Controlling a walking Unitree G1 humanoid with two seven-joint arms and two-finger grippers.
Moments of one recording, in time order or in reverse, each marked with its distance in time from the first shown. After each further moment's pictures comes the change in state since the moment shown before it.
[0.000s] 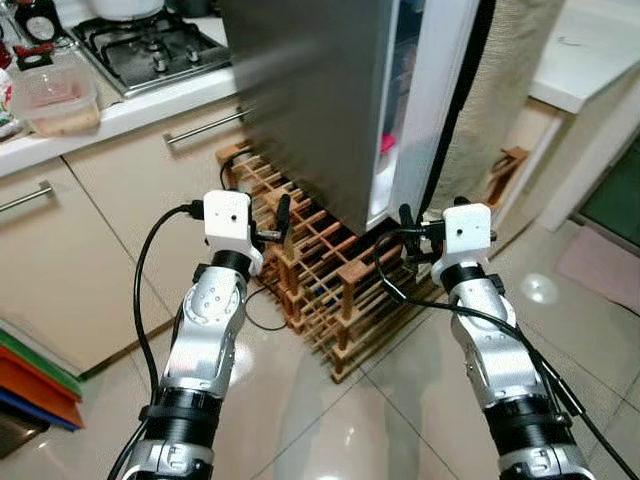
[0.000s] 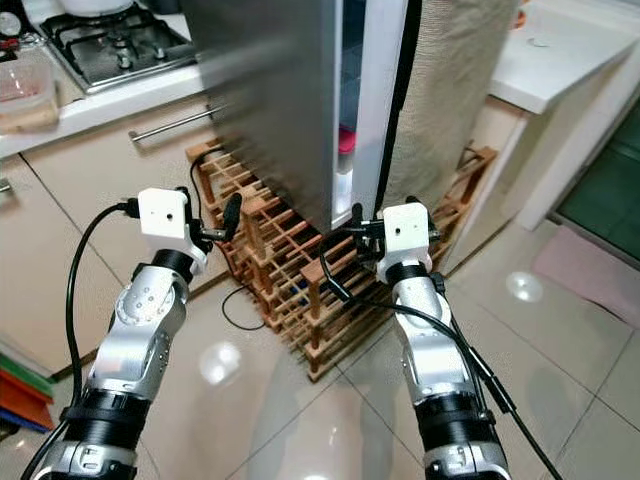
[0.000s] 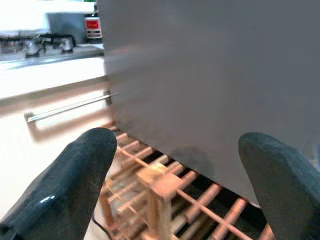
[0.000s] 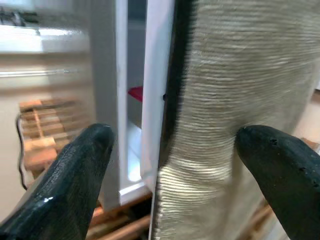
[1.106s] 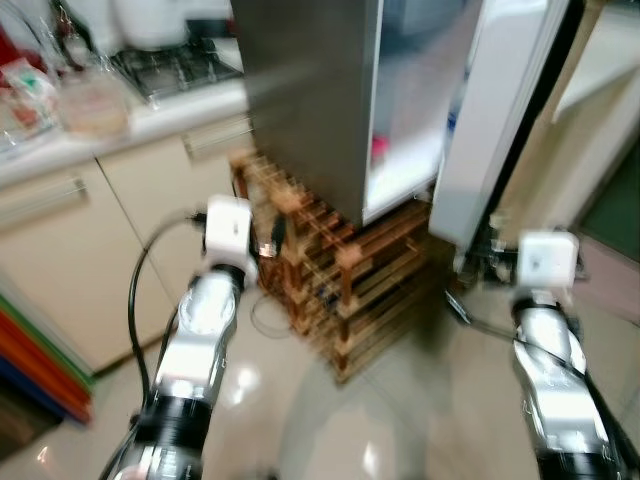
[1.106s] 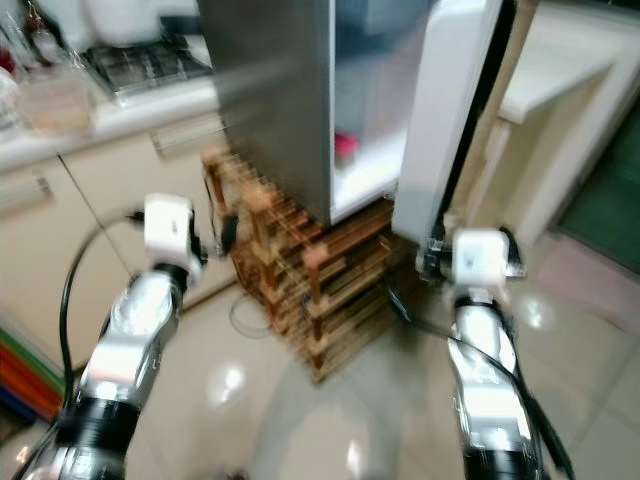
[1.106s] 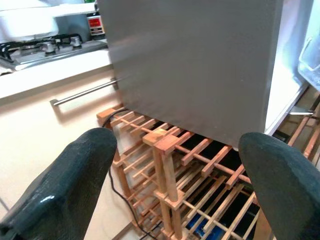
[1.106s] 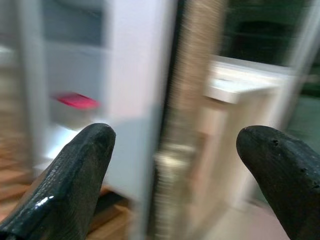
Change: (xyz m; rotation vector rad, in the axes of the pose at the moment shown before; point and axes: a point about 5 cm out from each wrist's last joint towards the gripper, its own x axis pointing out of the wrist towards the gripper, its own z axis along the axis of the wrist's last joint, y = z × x) left arm -0.002 -0.006 -0.013 0.066 0.101 -0.050; right arm -0.041 -0.056 0.001 -0.099 0.007 -0.231
